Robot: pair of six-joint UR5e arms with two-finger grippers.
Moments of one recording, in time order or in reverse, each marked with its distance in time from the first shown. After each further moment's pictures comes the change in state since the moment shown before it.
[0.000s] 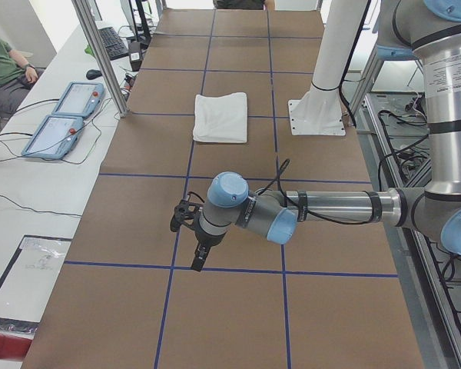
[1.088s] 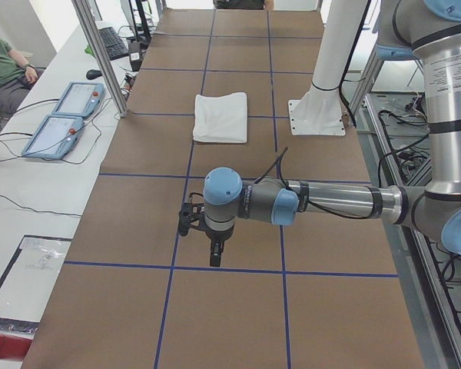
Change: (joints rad) left arm -0.001 -0.005 -0.080 0.292 -0.094 0.010; right arm -0.004 -0.055 -0.034 0.007 0.112 0.102
